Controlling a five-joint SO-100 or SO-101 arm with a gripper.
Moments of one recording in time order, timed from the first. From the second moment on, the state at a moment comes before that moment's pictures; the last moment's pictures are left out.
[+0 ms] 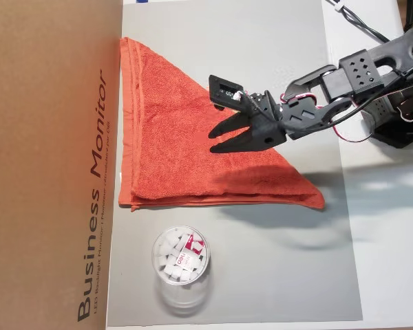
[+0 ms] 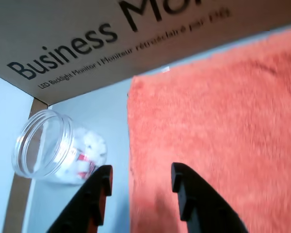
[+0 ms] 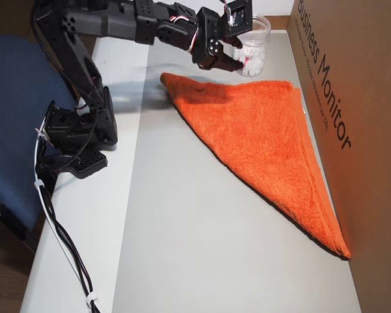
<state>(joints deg) -14.3 107.1 118.2 14.9 119.1</state>
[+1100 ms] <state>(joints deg) -22.1 132.2 129.0 62.8 160.8</state>
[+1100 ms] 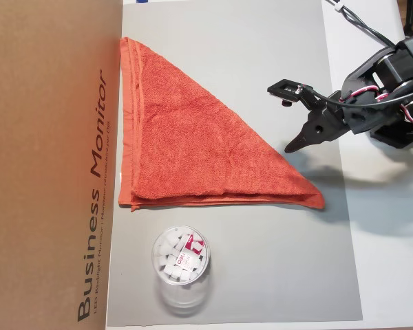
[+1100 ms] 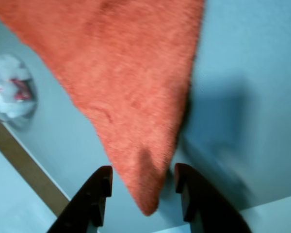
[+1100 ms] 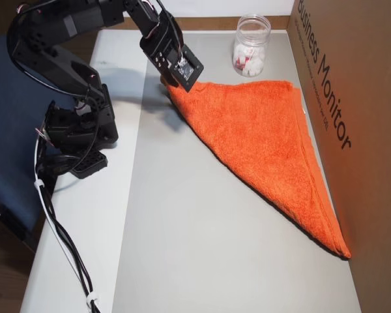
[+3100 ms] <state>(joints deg) -32.5 127.6 129.4 69.3 33.3</state>
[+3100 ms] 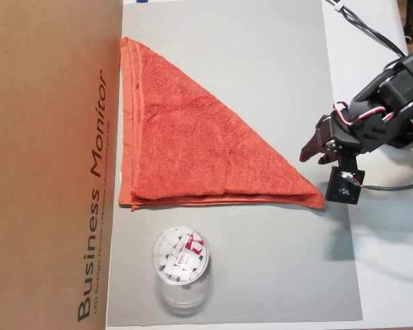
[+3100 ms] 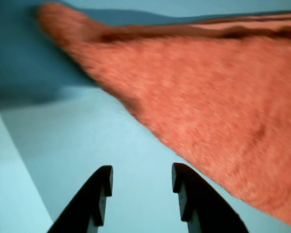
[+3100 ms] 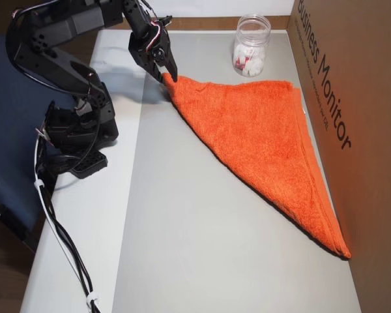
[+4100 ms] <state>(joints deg) -39.2 101.7 126.3 53.6 33.4</state>
